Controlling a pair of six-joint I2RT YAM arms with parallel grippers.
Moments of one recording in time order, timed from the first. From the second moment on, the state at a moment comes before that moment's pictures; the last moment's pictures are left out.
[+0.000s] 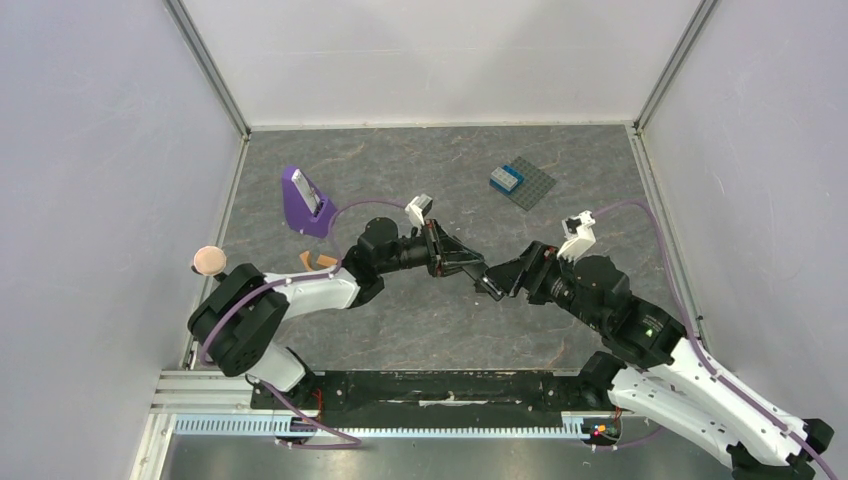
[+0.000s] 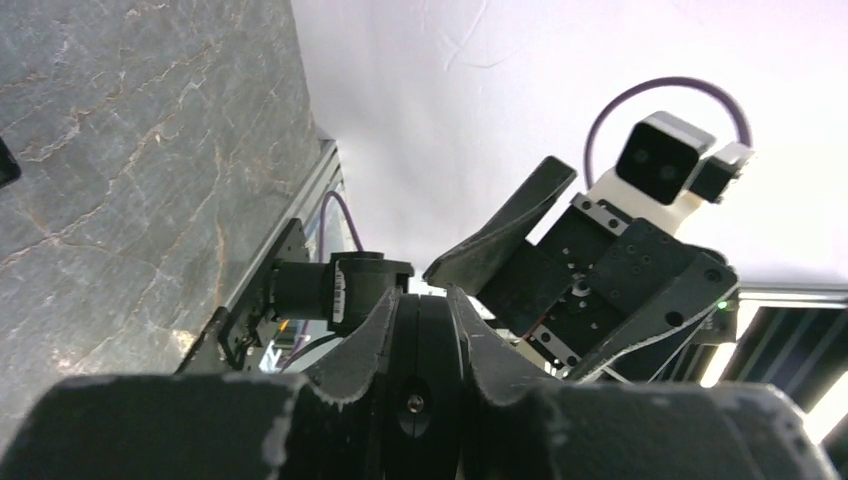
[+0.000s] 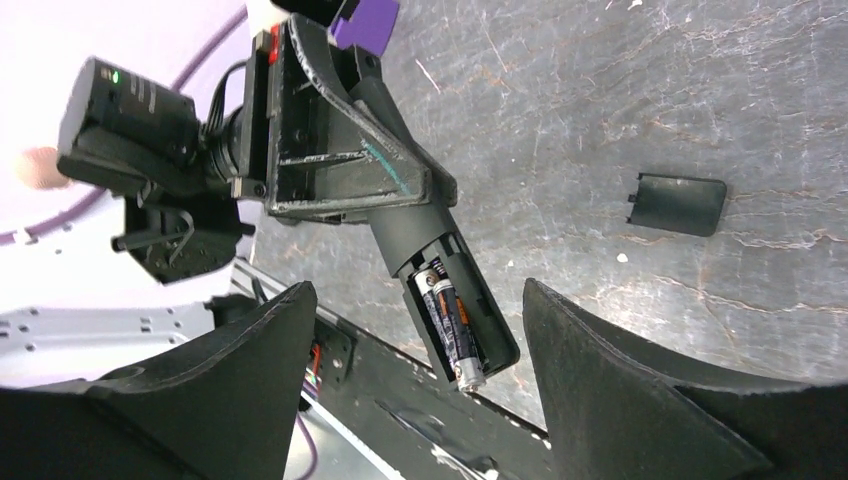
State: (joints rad) left arm -0.76 1.52 0.66 0.80 0.58 -1.43; right arm 0.82 0.59 0.71 -0.47 0.12 0.87
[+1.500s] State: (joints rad) left arm -0.75 1.22 0.65 0.68 0.36 -1.59; right arm 0.82 0.35 0.49 0.00 0.15 1.15
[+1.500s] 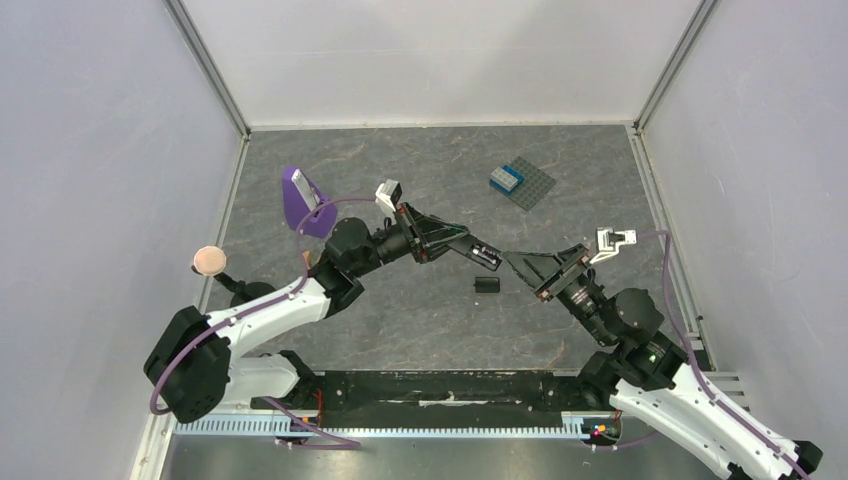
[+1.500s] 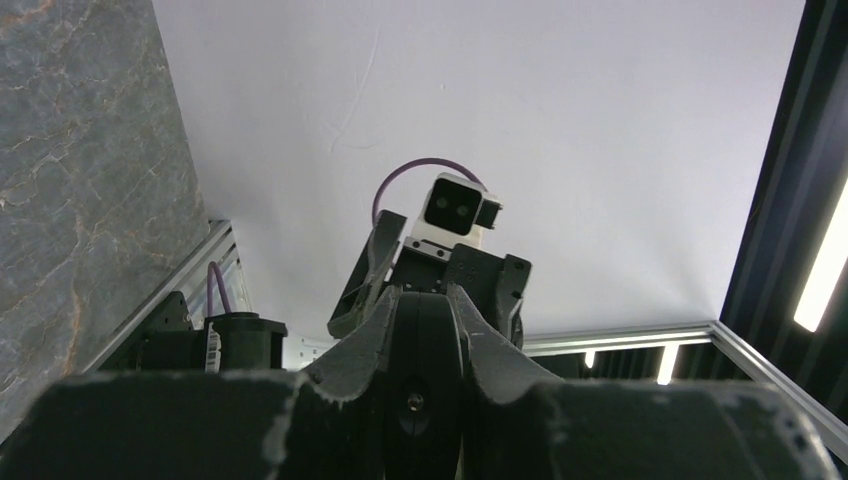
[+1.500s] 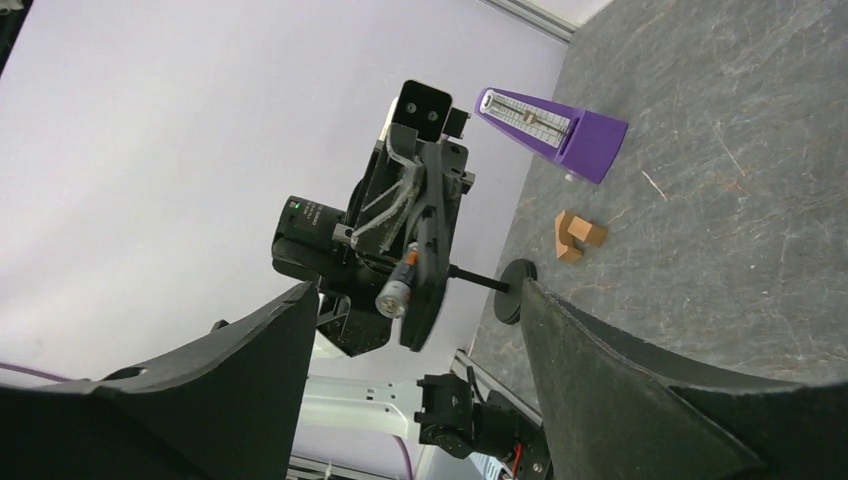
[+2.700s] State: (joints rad) left arm -0.75 1.21 0.65 0.70 0.36 -1.61; right arm 0.82 0.32 0.35 0.24 0.15 1.21
